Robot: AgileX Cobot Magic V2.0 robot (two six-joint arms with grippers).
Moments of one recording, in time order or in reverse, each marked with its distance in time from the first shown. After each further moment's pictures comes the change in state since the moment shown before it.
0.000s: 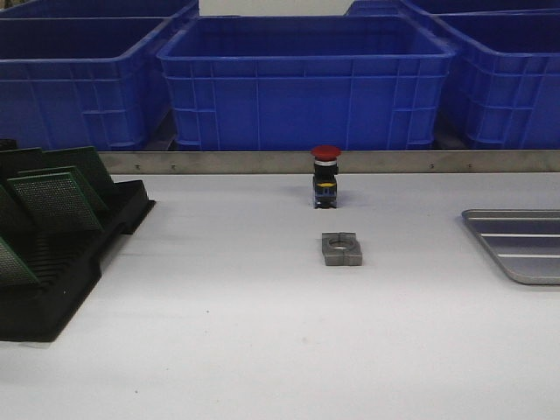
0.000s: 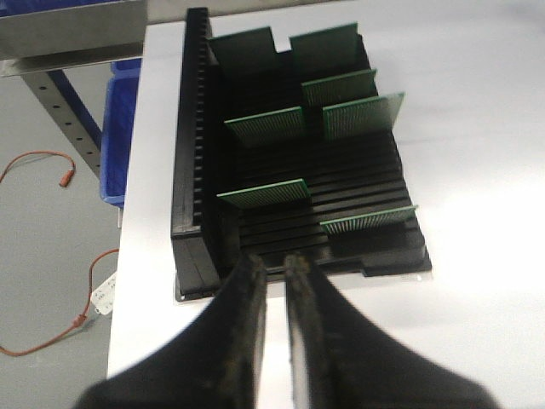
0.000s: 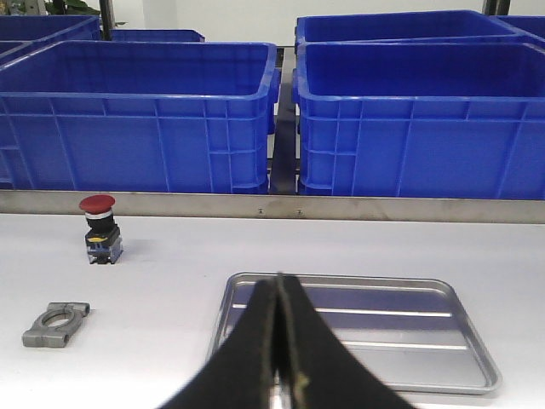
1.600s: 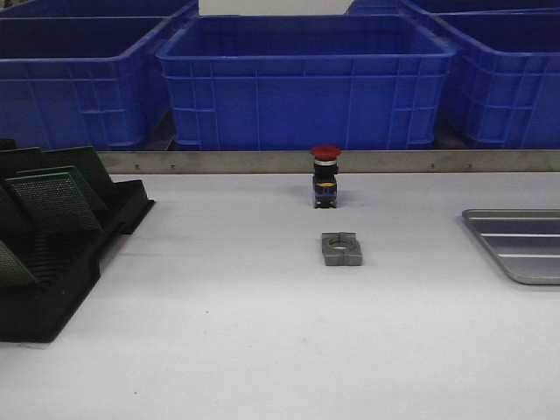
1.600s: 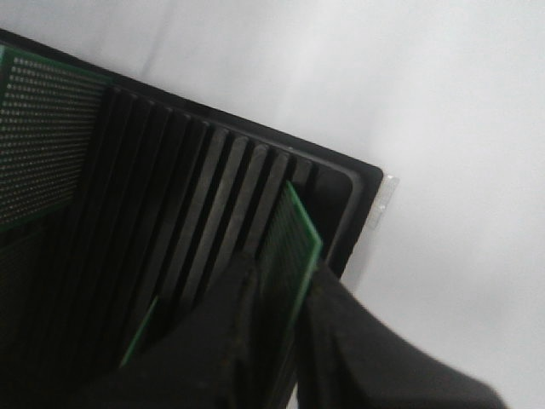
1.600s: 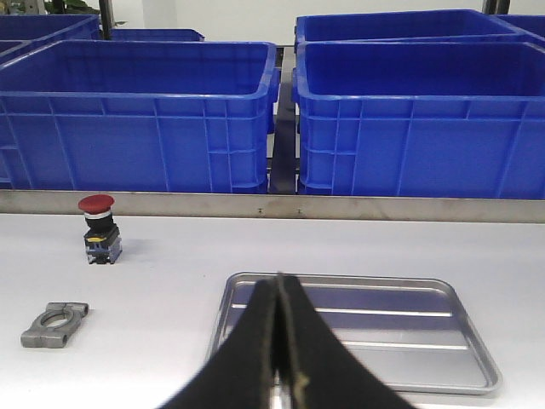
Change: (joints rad) left arm -0.009 0.854 -0.126 -0.576 -0.117 1.543; right arm 0.000 0.000 0.000 0.000 0.000 0.000
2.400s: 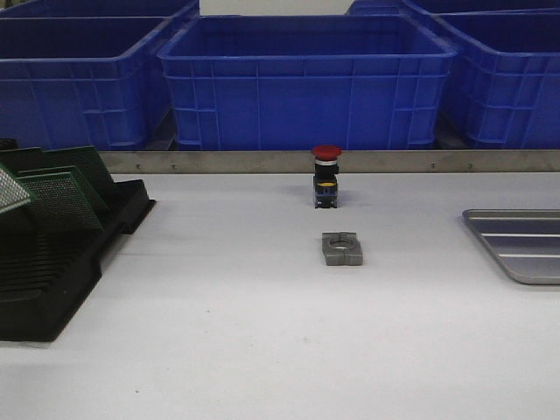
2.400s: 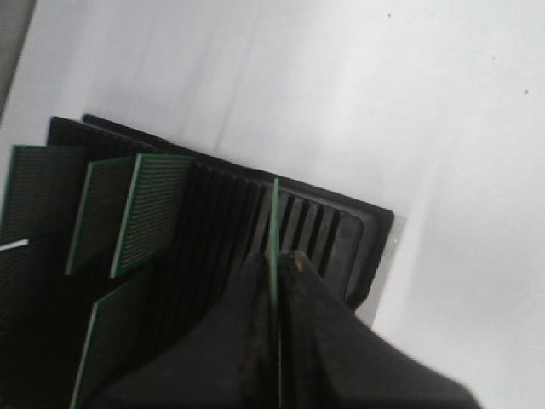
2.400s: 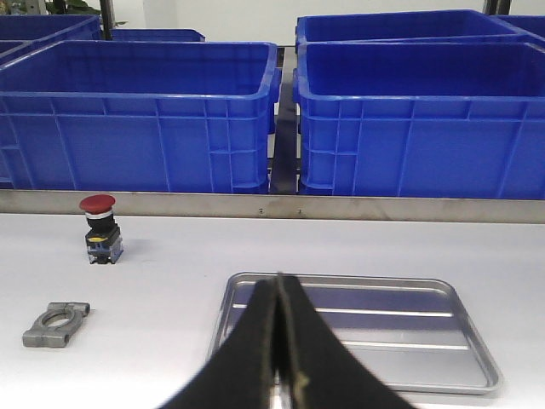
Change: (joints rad) left arm -0.006 -0.261 -0.014 -0.009 0.101 -0.002; right arm 0.000 0.000 0.000 0.000 0.000 0.000
